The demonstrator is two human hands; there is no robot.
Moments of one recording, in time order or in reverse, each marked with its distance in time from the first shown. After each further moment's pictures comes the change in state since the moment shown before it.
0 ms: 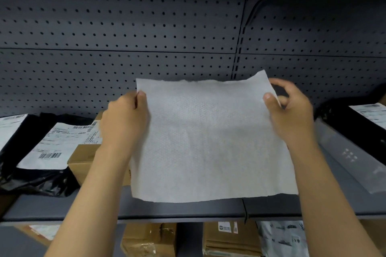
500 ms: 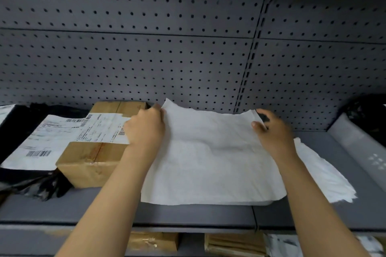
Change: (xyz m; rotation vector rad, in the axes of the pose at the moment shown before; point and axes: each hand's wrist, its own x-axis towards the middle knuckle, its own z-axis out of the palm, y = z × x) left_hand 0.013 -0.025 0.093 0.455 -0.215 0.086; right_hand 0.011 0.114 0.075 -0.364 -0.255 0.211
